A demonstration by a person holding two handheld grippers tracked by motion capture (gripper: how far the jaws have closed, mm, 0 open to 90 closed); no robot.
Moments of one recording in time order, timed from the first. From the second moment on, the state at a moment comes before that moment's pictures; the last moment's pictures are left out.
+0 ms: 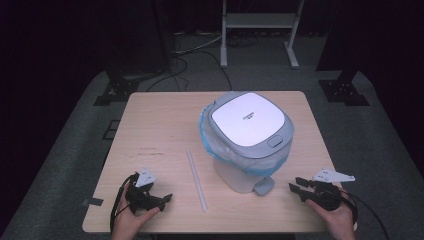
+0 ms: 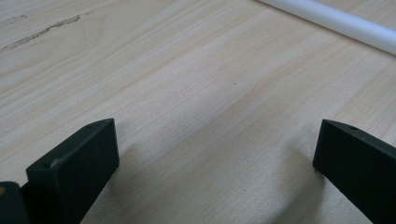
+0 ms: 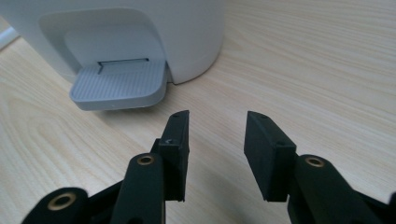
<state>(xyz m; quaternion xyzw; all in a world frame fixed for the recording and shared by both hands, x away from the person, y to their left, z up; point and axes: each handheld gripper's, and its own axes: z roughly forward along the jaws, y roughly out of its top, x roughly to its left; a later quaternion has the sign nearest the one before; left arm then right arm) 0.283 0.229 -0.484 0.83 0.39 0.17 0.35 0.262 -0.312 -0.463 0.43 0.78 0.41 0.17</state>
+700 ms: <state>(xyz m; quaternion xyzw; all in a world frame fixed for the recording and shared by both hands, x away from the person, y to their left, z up) 0.283 0.229 -0.484 0.83 0.39 0.17 0.35 0.265 -0.299 -0.458 0.41 0.79 0.42 0.16</state>
